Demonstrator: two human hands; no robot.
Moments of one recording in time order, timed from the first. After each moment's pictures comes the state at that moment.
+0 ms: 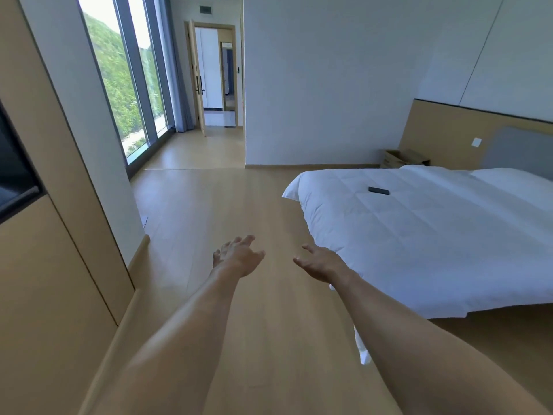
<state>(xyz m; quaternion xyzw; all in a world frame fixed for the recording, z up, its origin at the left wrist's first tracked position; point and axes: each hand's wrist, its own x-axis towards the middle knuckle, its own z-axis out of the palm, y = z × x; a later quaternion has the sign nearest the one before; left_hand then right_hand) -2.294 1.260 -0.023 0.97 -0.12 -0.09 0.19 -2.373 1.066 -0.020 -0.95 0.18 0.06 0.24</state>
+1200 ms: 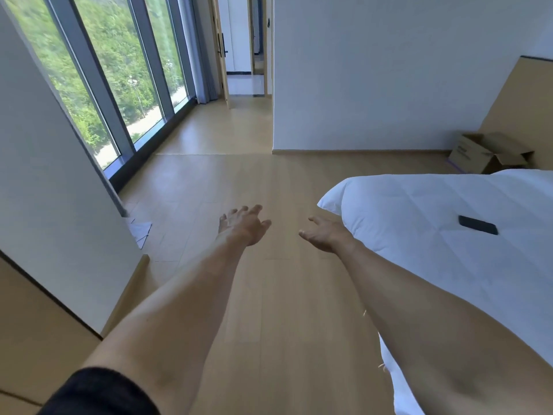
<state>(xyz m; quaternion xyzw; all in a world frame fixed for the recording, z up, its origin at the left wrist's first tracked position) -1.635 1.091 -0.015 0.99 -0.10 -0.08 0.10 -1.688 0.891 -0.031 -0.95 0.15 0.10 0.25</state>
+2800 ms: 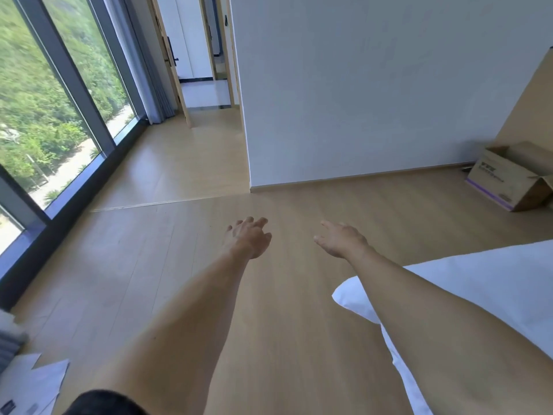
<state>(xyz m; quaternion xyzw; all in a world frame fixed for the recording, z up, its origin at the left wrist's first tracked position) -0.800 0.866 -0.048 0.97 -0.20 -0.10 0.05 -0.886 0.659 -0.056 -0.95 0.23 0.09 0.18</state>
